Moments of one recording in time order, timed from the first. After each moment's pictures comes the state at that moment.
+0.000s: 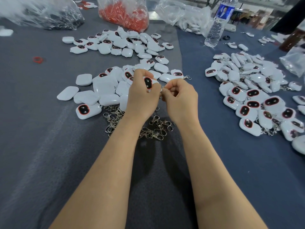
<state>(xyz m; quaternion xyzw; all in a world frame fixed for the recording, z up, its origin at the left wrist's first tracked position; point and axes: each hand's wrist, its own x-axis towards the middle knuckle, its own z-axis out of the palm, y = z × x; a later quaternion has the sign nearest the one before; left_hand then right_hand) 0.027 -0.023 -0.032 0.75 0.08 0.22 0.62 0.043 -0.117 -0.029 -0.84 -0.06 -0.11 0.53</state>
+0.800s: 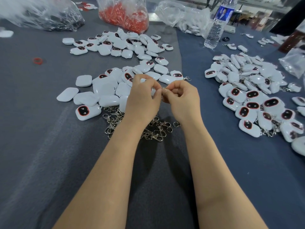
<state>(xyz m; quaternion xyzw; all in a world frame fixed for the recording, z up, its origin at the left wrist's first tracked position) 0.026 -0.022 -0.037 0.87 0.05 0.23 0.43 0.048 -0.125 -0.030 -0.81 -0.05 -0.07 0.58</state>
